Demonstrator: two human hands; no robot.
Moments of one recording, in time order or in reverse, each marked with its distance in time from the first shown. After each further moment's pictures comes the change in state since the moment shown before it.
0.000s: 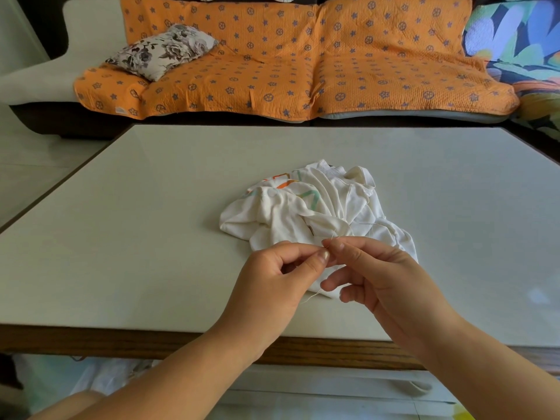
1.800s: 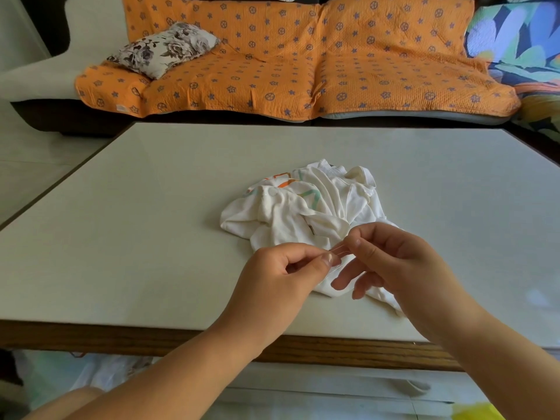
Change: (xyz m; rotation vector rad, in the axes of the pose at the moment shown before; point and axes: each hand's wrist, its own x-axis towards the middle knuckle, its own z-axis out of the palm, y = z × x) left_hand 0.002 -0.007 -0.003 0.096 -0.030 0.001; right_hand 0.001 -0.012 -0.015 -0.287 -0.042 -0.170
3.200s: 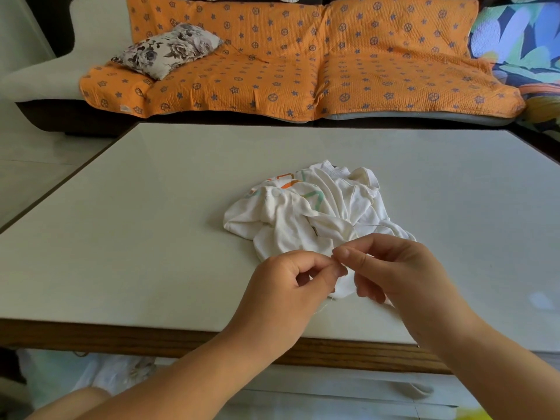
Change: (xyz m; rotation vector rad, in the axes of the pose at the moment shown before) left_hand -0.002 -0.007 0.005 0.074 -0.019 0.080; right_hand -0.001 0.001 0.010 -0.027 0.113 0.066
